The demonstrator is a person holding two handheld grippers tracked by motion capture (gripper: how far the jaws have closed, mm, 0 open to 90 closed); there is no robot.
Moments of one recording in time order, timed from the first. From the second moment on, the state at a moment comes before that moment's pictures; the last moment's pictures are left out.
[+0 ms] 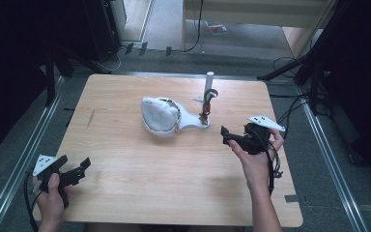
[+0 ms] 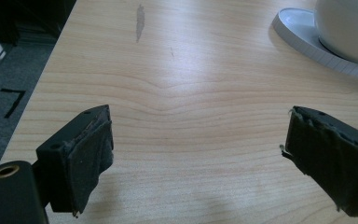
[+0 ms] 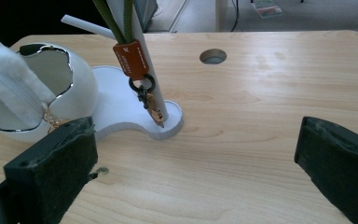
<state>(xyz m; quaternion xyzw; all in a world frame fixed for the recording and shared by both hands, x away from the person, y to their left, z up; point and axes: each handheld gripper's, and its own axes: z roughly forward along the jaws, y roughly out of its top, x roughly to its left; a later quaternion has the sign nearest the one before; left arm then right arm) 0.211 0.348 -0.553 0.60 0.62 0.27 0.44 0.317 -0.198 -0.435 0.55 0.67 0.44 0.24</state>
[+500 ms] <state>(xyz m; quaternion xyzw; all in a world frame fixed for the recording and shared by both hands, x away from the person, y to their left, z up) 0.211 0.348 -0.553 0.60 0.62 0.27 0.44 0.295 -0.231 -0.453 0.56 0.67 0.42 0.25</state>
